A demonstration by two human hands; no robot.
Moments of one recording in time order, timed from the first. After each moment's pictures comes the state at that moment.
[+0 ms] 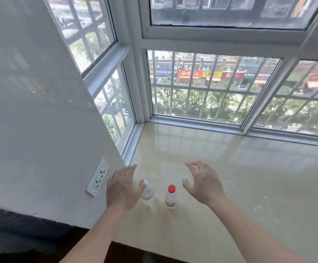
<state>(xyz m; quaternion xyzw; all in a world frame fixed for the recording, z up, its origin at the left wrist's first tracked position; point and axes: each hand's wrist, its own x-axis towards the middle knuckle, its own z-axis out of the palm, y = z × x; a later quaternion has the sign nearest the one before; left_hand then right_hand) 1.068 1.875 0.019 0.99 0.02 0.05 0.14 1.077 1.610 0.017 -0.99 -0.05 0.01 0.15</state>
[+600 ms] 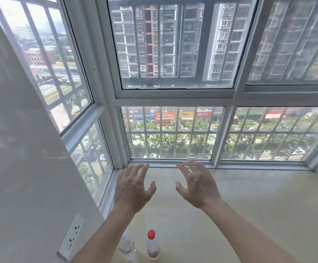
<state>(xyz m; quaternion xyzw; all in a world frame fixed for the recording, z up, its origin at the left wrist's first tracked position) 1.135 1.775 0.136 0.96 -0.17 0.20 0.13 1.096 1.557 0.145 -0.98 -0.02 -0.15 0.11</state>
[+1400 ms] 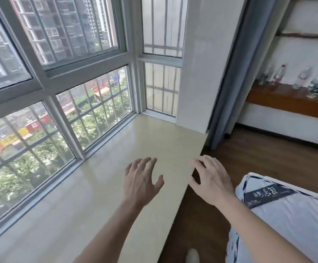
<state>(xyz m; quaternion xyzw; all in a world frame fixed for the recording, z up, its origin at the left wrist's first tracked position) 0.986 1.546 0.110 0.72 -0.66 0.06 0.21 0.759 1.495 0.128 -0.84 0.52 -0.15 -0.02</state>
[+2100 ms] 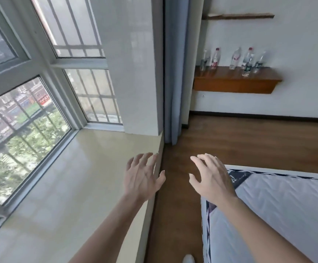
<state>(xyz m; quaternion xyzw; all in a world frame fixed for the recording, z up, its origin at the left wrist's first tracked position) 0.803 1.327 0.103 0.60 -0.78 0.04 0.17 0.570 1.351 0.089 -0.73 0.64 -0.22 -0.03</state>
